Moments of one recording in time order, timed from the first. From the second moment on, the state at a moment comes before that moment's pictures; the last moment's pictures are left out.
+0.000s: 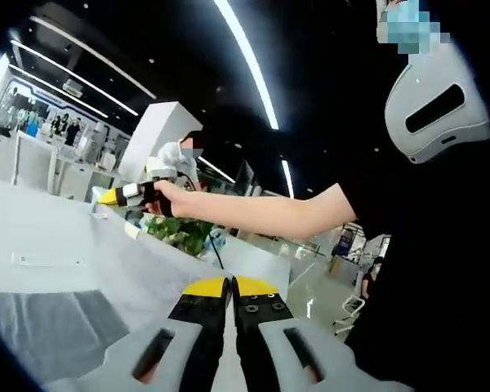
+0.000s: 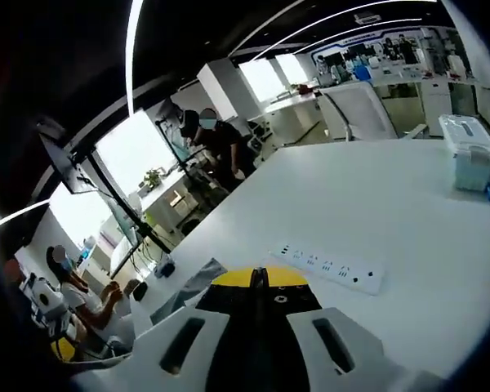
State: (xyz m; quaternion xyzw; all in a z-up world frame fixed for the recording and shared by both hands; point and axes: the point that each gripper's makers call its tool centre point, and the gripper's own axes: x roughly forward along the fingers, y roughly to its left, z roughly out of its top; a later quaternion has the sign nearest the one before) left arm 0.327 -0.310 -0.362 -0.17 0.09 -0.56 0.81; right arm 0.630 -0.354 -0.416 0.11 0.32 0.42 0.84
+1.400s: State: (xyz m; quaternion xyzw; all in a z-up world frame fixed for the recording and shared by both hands) left arm 0.313 -0.120 -0.443 -0.22 0.12 -0.41 0.88; right arm 0.611 -0.232 -0.443 0.22 0.32 0.37 0.84
